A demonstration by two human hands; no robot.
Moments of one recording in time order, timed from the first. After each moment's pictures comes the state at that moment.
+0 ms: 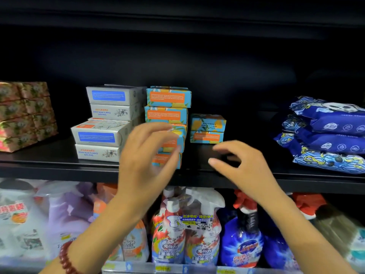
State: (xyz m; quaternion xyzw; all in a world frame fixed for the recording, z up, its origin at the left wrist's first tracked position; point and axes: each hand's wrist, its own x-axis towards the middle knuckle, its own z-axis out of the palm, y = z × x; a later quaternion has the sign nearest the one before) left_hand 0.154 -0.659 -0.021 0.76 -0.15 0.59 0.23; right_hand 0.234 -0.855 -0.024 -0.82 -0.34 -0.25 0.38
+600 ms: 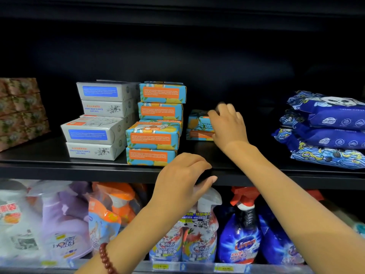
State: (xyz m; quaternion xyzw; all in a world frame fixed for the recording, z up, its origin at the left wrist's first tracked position) left_hand 0.187 -0.700 -0.060 0.88 -0.20 0.41 0.17; right_hand 0.310 -0.814 0.012 -0.91 -0.21 -0.36 0.00
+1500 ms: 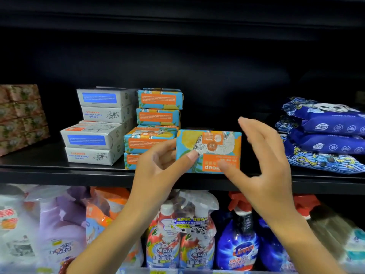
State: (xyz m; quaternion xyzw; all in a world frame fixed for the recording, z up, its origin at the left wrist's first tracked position) left_hand 0.155 -0.694 -0.024 0.62 -0.17 0.25 0.72; right_hand 0.204 -0.876 -0.017 -0.72 -0.37 -0.43 0.38
